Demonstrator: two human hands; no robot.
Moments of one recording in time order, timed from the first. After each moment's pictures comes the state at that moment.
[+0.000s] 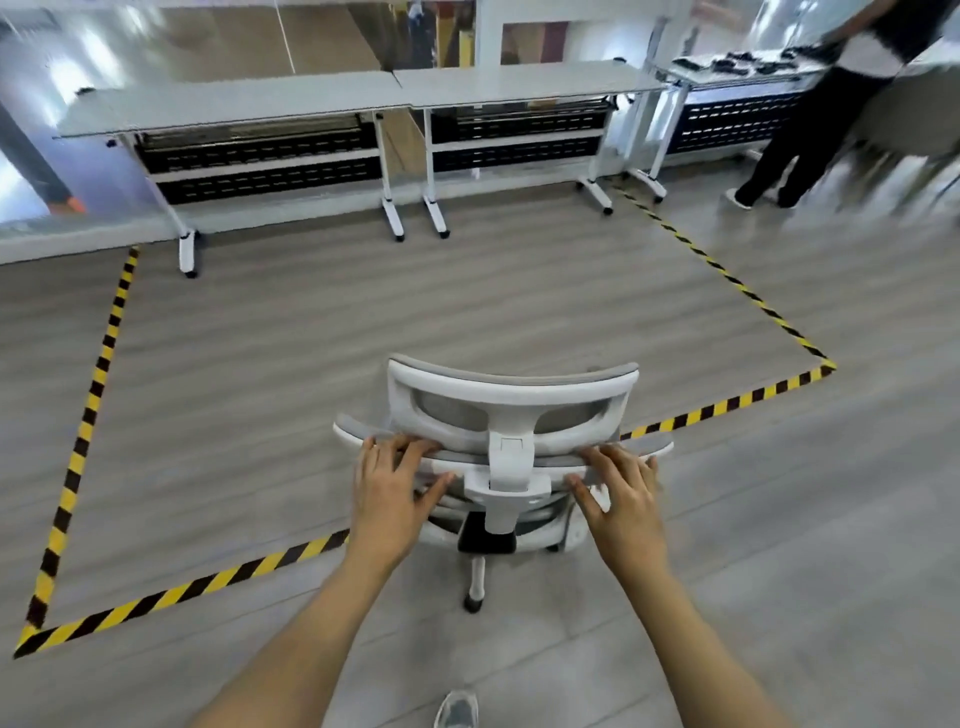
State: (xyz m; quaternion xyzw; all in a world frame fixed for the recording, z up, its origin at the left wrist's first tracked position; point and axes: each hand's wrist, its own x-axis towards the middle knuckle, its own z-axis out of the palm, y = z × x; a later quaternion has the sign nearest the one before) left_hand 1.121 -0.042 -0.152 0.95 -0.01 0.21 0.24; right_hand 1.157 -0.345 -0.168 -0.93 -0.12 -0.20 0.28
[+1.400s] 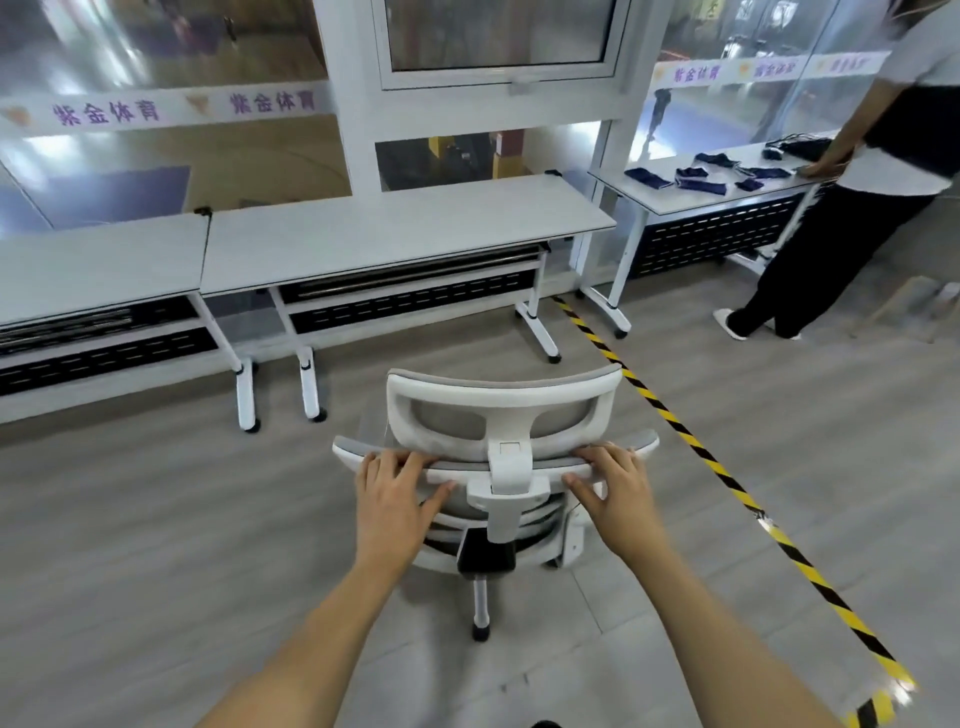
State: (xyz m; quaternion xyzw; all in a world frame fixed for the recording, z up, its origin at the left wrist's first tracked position) left_hand 2.352 -0.327 -0.136 0.95 0.01 0.21 0.22; right_hand 2.395 -0.632 -0.130 -0.93 -0.10 -0.10 0.34
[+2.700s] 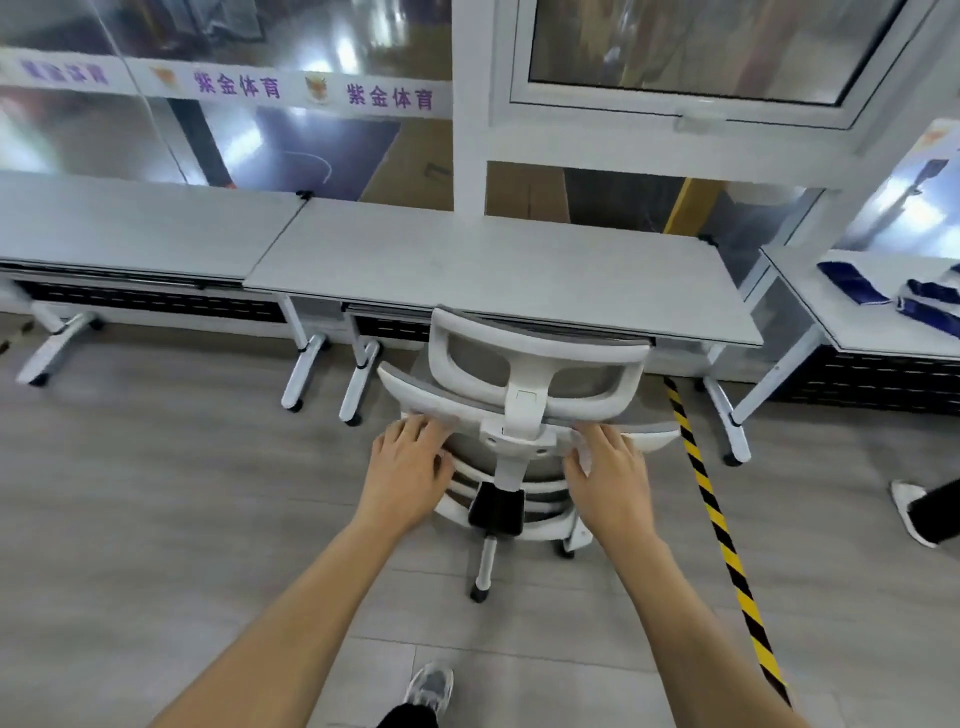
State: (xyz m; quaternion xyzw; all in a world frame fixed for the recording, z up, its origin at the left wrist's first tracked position) left_hand 2.742 -0.422 -0.082 0.96 0.20 0.11 0.18; right_hand 2.870 -0.645 -0.079 -0.92 -0.25 -0.04 0.29
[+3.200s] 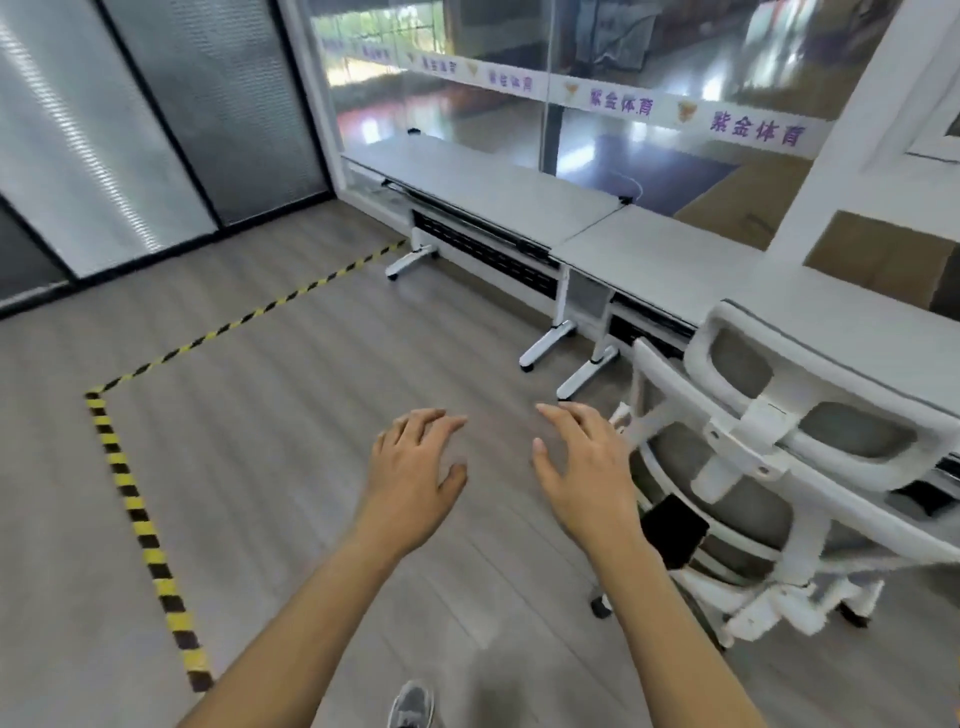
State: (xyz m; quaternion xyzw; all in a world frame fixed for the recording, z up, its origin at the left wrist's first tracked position) left_hand 2.452 -0.510 -0.016 0.84 0.49 0.20 0.09; right_hand 2.662 -0.571 -0.031 -0.72 -0.59 0.03 0.35
